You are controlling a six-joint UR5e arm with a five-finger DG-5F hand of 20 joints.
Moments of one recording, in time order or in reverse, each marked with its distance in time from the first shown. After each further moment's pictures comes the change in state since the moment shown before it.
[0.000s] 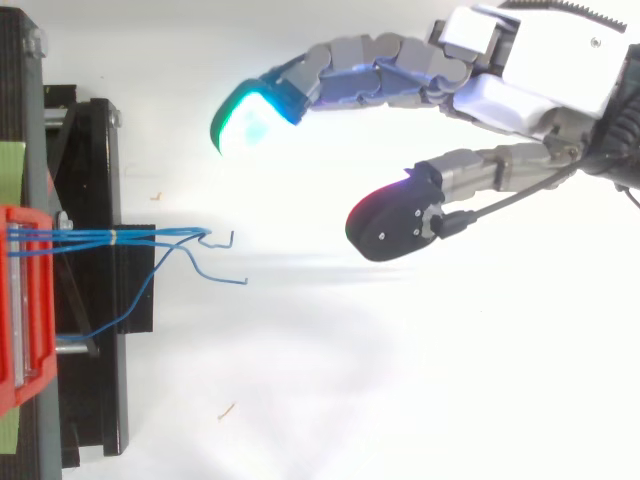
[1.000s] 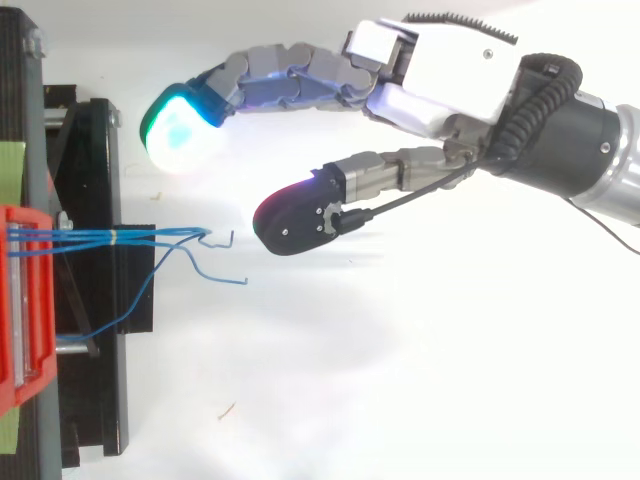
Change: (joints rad) arm -0.013 -0.141 0.125 0.037 -0.022 -0.008
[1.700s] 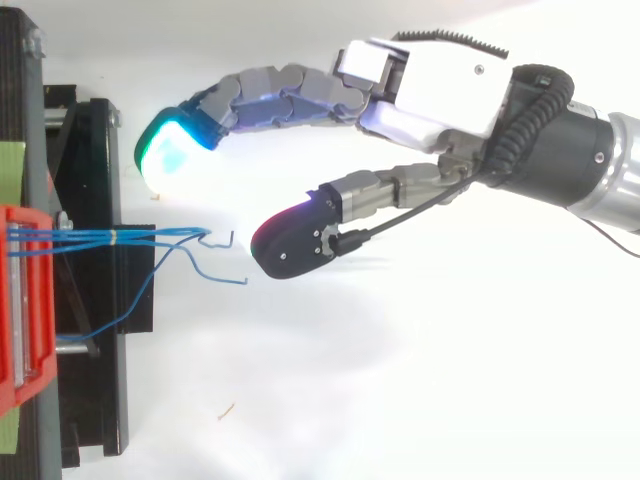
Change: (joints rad) arm 0.004 -0.005 0.003 0.003 -0.032 0.004
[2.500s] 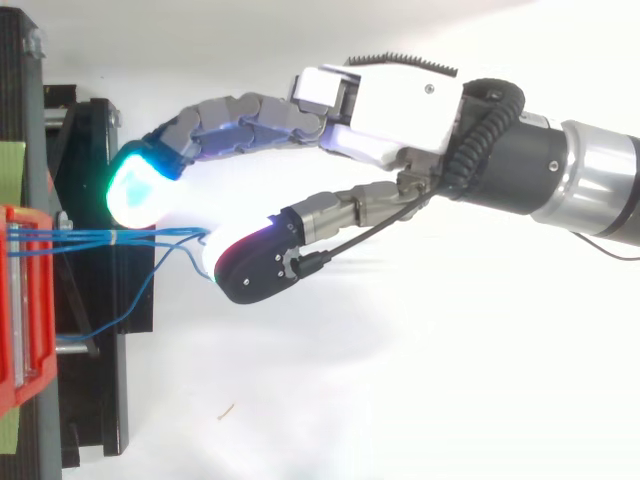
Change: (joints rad) arm -0.005 -0.065 0.085 -0.021 -0.063 0.028
